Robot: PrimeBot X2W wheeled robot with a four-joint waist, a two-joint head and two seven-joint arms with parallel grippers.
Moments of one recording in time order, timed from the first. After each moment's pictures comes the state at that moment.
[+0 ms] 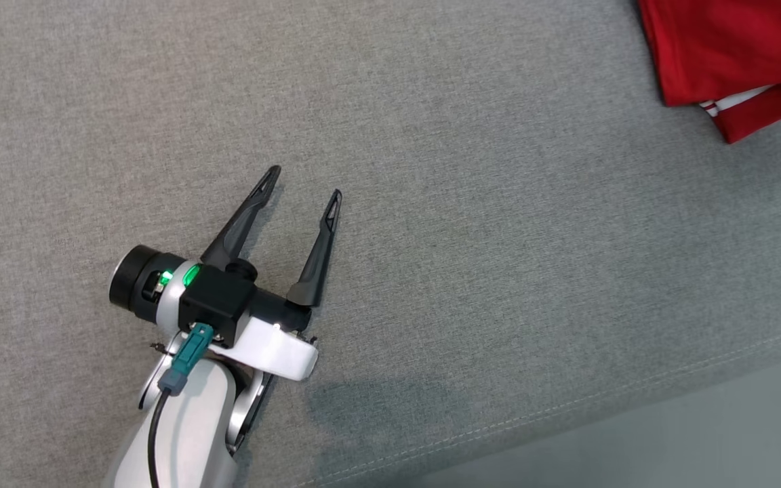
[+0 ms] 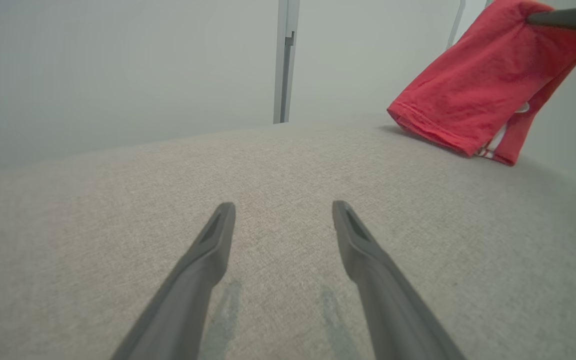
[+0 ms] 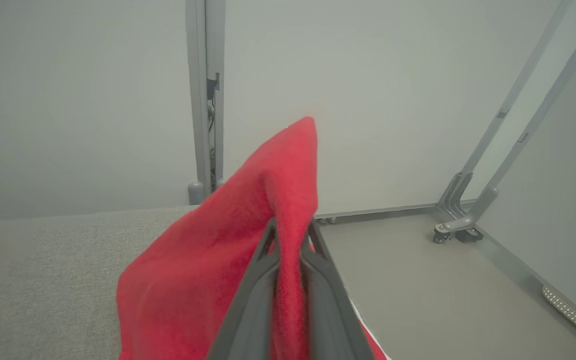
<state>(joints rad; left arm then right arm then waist) -0.35 0.09 -0.30 0.14 -0.06 -0.04 -0.25 -1.06 -0.44 0.19 0.93 0.46 0.13 -0.25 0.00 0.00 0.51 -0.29</state>
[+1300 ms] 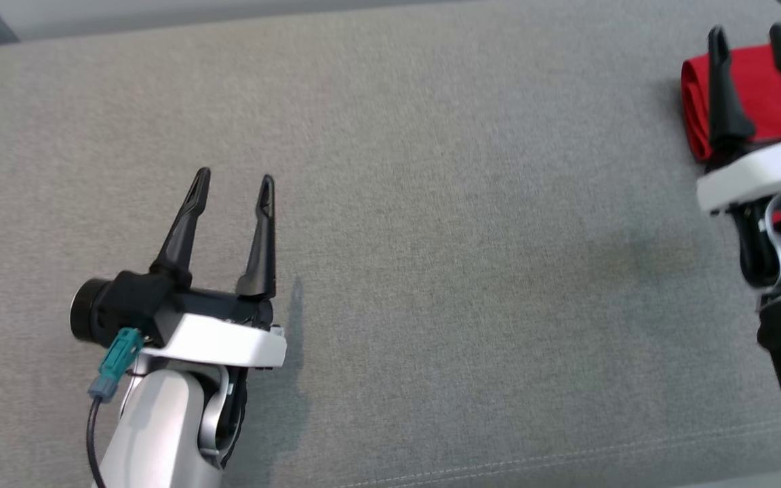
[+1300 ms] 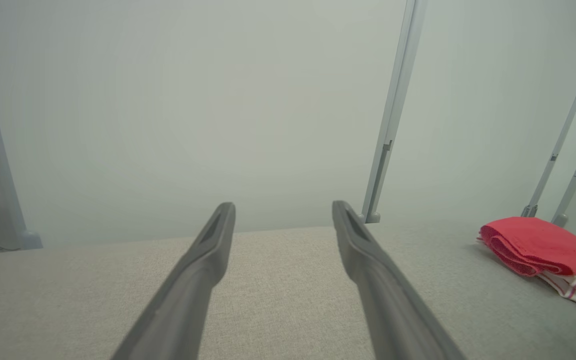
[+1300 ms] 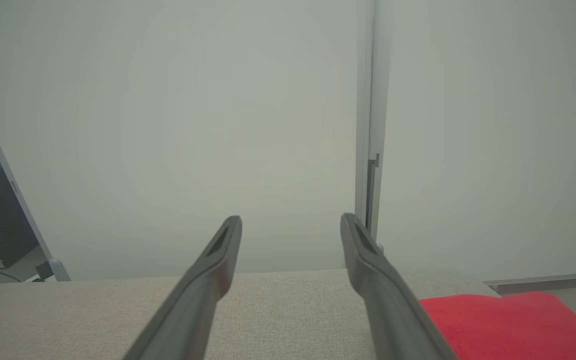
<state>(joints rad) -0.30 0.05 -0.17 0.12 -0.21 0.02 -0.26 -0.76 -0.25 0.17 0.57 0.43 0.13 -0.25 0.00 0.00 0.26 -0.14</state>
